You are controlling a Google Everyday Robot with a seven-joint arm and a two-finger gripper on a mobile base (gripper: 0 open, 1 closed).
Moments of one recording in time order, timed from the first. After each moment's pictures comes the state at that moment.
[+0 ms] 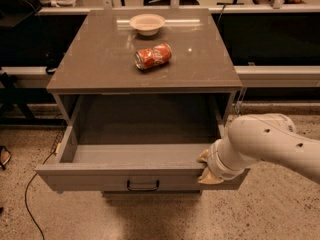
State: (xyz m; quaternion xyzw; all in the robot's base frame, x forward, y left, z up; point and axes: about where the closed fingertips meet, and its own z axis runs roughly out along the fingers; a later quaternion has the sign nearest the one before) arm 0.450 -0.138 0.637 -0.68 0.71 0.04 0.16
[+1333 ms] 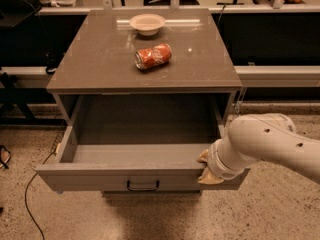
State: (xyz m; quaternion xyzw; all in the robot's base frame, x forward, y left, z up) arm 0.450 -0.138 0.637 -0.68 0.71 0.04 0.16
